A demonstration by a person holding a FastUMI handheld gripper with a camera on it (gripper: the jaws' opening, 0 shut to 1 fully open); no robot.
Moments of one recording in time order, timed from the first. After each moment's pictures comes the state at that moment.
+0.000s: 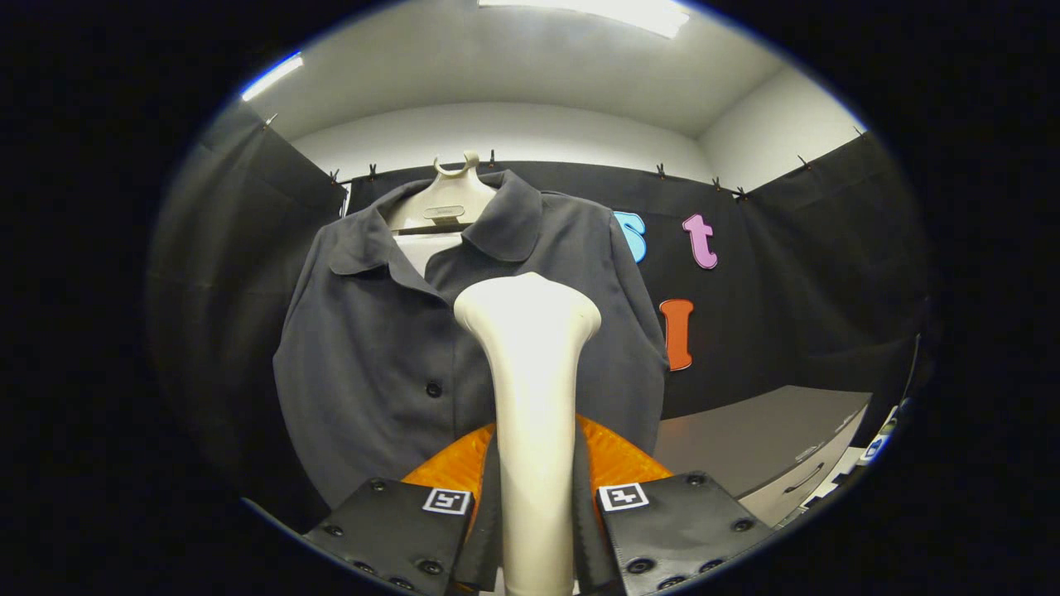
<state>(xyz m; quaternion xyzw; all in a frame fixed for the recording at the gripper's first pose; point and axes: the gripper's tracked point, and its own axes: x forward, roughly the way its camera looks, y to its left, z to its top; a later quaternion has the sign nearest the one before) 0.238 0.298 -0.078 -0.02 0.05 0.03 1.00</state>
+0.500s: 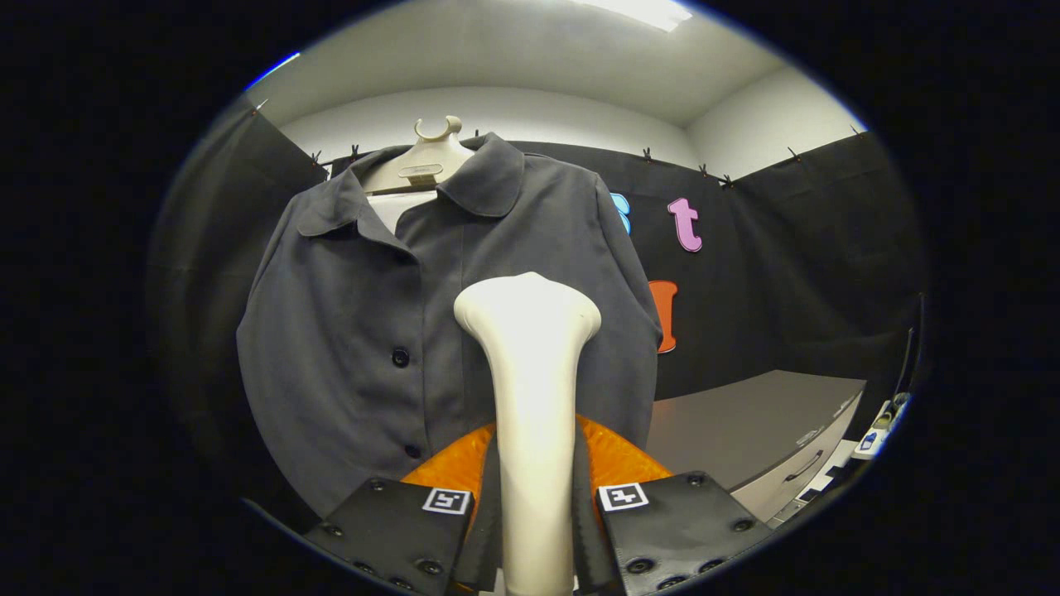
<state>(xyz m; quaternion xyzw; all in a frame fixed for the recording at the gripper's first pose) 0.247 0.287 -0.114 -0.03 0.07 0.01 1.00</state>
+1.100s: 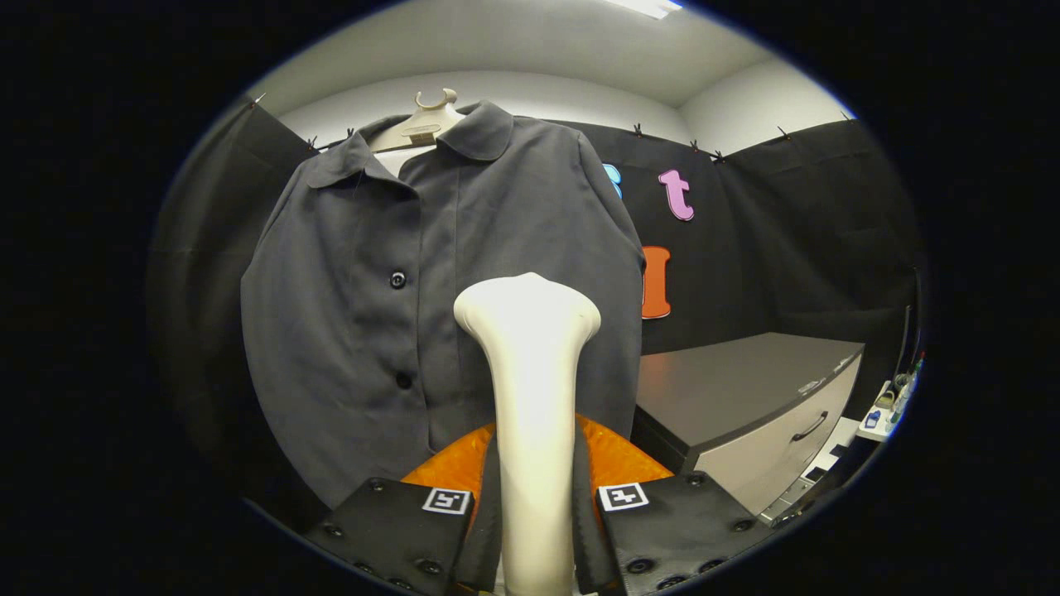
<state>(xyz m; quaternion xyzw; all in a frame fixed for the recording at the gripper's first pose) 0.208 0.277 -0.178 -0.01 0.12 0.00 0.99</state>
